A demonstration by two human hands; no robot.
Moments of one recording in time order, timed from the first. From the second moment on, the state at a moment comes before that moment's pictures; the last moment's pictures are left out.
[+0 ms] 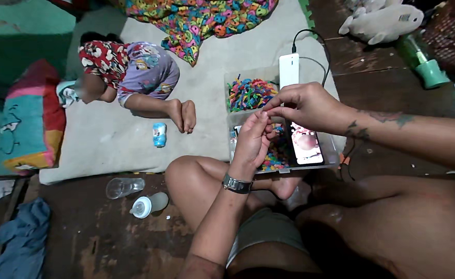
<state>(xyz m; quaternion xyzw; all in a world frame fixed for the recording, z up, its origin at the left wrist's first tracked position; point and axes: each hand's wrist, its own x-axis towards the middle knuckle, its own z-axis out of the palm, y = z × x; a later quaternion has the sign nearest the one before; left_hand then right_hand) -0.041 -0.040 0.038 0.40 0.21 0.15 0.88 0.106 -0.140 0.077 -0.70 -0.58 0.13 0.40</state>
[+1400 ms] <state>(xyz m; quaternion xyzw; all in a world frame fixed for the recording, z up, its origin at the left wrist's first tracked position) -0.045 -0.037 0.046 0.54 0.21 0.12 0.81 0.118 -0.143 0.099 -0.67 -0.67 0.14 0.29</state>
